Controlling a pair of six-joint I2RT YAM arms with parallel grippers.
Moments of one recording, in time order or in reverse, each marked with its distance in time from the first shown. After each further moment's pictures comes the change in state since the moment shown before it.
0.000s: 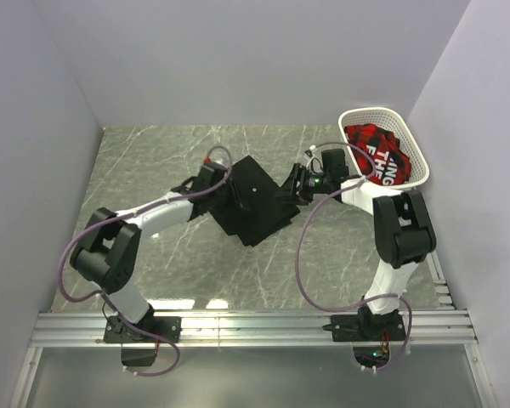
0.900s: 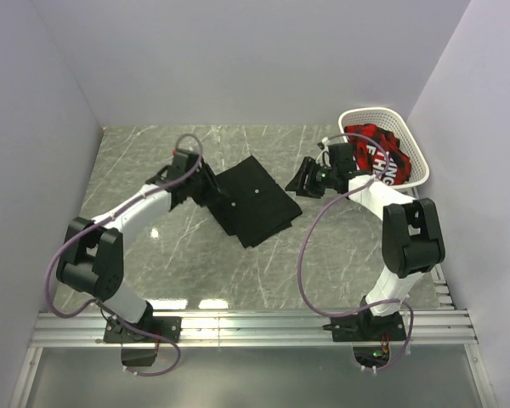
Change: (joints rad) left arm 0.130 -0.082 0.014 -0.162 -0.002 -0.024; right arm -0.031 -0.069 0.028 -0.124 0.267 -0.068
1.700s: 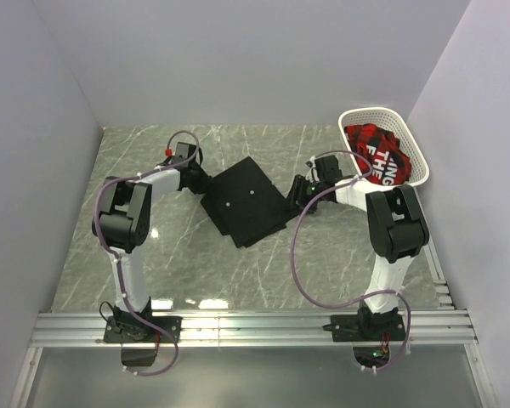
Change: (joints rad) left arm 0.155 0.444 0.243 0.104 -0.116 -0.082; right arm 0.050 0.160 -0.006 -0.032 0.027 -0.010
